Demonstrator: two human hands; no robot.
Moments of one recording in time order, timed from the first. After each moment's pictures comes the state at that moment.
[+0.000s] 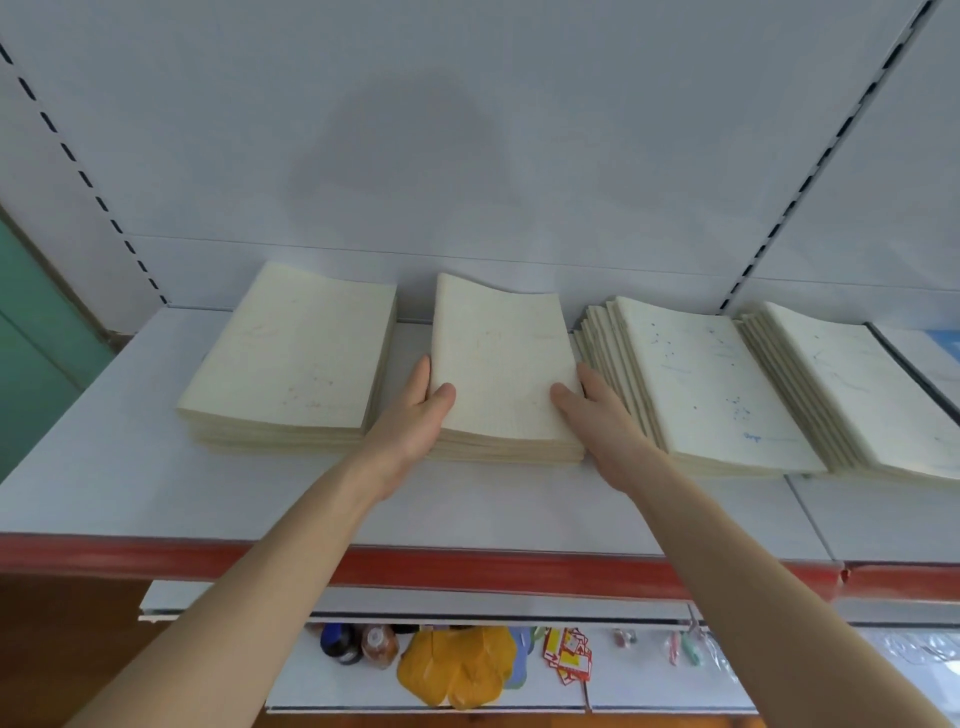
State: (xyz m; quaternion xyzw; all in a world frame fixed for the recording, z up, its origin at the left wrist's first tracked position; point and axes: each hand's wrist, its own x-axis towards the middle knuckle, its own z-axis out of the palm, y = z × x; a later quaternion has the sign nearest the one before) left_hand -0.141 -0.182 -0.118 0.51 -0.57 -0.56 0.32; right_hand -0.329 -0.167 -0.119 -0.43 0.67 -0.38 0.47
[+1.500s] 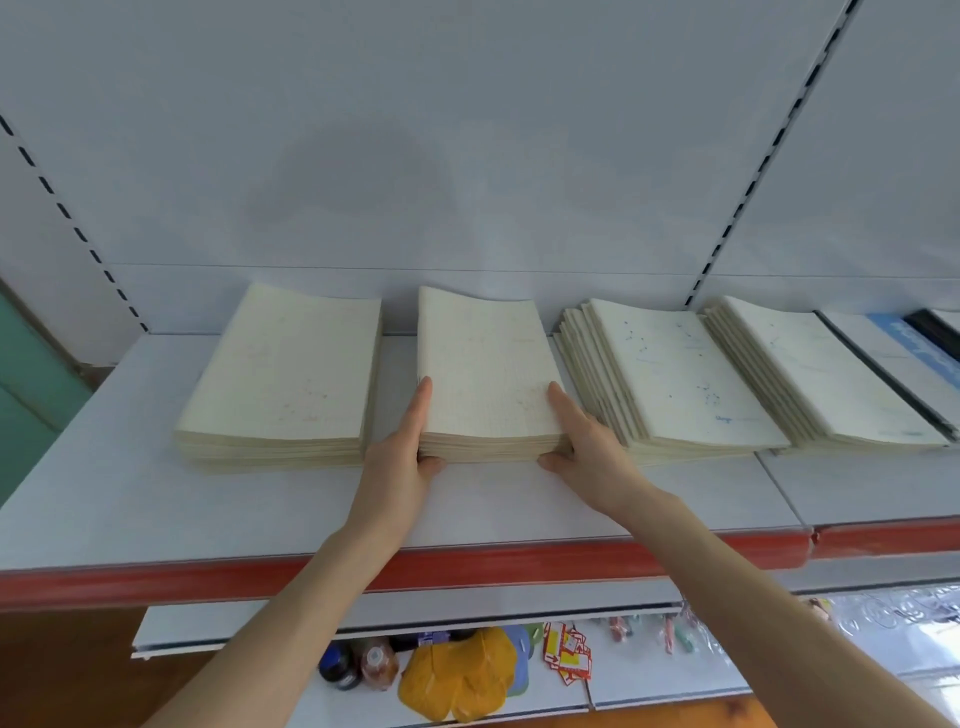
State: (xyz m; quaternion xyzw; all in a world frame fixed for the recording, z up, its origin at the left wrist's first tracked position) left_hand -0.126 -0.159 -0.156 0.52 -0.73 -0.31 0.32; right_hand -0.329 -0.124 -0.122 -0.63 0.70 -0.18 0.29
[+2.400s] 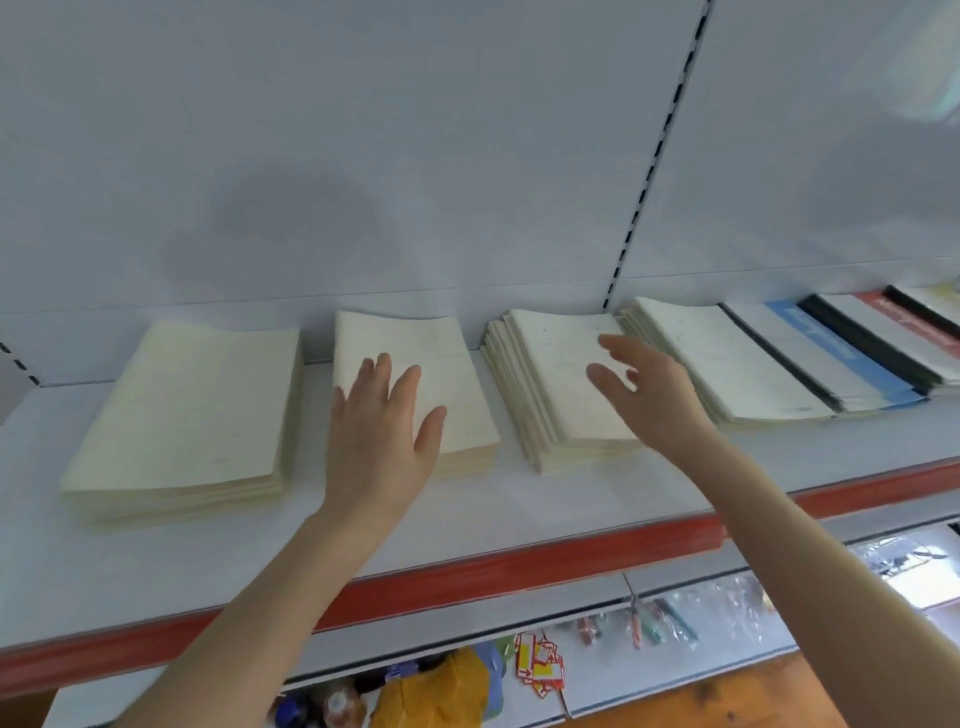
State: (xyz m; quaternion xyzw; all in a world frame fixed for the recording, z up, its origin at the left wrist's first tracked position) left_hand -0.183 -0.151 -0.094 0.52 -0.81 -0.09 0.26; right_hand -0.416 -0.098 -0.057 -0.55 0.75 -0.34 0.13
